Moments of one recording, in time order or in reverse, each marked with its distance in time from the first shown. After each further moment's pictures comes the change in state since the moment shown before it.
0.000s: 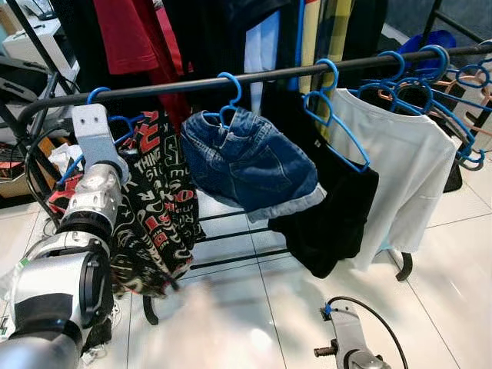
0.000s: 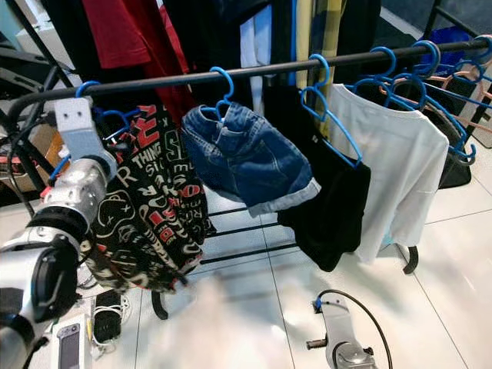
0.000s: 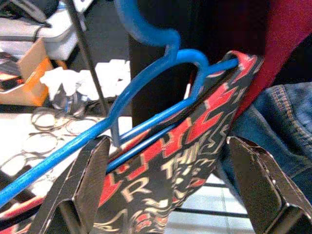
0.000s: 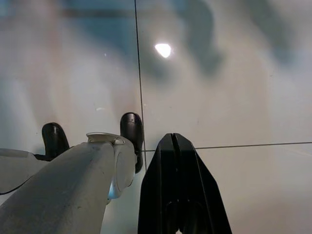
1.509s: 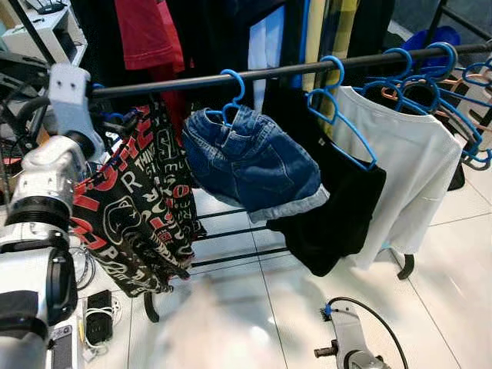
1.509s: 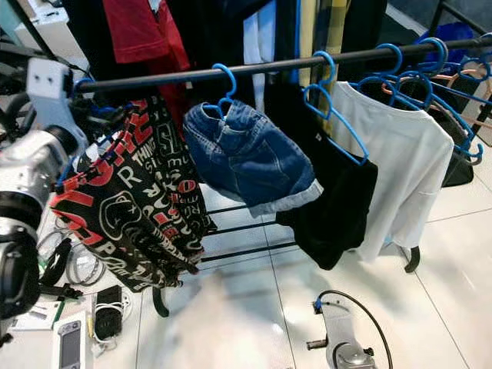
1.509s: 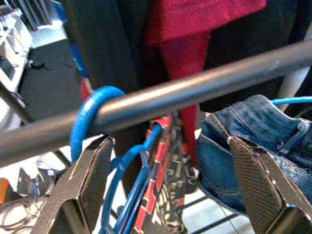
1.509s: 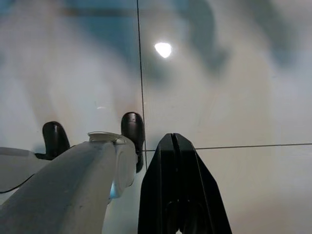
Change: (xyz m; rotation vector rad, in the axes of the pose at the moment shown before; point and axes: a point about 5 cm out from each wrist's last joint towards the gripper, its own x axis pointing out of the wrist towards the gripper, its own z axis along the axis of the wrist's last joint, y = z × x) left arm -0.004 0.023 0.065 0.251 -0.178 -0.417; right arm 0.000 0.000 -0.001 -0.002 -0.002 0.002
